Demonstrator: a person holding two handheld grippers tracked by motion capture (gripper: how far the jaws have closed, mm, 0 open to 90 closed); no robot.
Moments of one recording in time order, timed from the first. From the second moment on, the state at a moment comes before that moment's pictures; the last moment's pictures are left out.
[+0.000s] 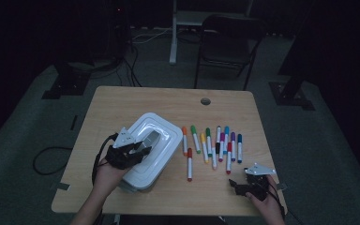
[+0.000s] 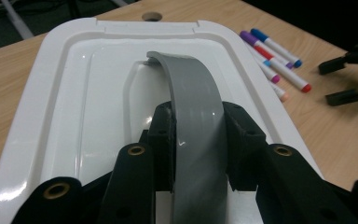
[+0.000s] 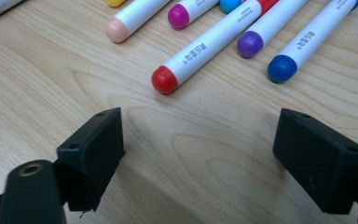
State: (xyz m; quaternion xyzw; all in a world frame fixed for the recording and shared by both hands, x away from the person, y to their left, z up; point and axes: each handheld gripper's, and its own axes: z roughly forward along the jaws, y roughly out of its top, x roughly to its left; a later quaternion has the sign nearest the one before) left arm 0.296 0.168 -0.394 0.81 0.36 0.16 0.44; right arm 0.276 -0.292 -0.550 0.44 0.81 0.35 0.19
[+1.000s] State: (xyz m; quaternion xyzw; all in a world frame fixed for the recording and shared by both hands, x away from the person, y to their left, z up) left arm 0.329 0.253 -0.357 0.74 0.43 0.26 0.45; right arm 0.272 -0.287 -0.551 0.46 0.80 0.34 0.19
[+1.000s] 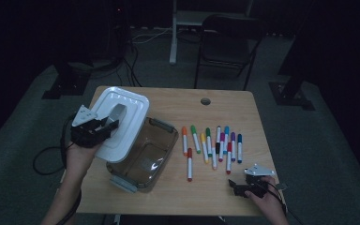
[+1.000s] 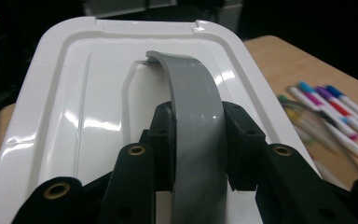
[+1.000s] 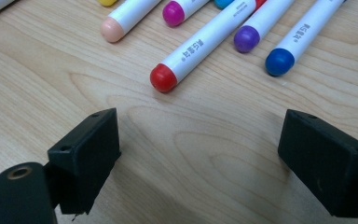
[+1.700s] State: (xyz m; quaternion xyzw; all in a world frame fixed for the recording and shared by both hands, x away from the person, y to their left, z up) left arm 0.374 0.305 -0.443 0.68 0.53 0.30 0.42; right arm 0.273 -0.288 -0.551 0.45 0.80 0.34 0.19
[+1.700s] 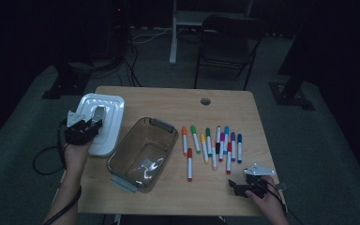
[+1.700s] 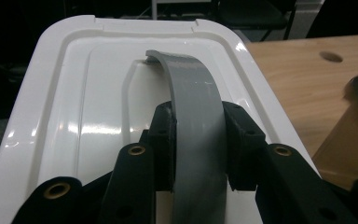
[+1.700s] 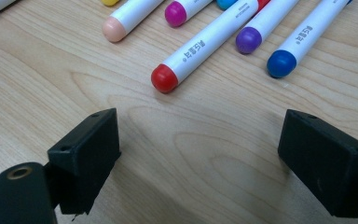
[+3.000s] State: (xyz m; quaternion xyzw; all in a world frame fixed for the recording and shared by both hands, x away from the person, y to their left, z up) left arm 0.385 0.311 -0.511 0.69 0.57 0.24 0.37; right arm 0.280 -0.305 -0.550 0.46 0.80 0.34 0.19
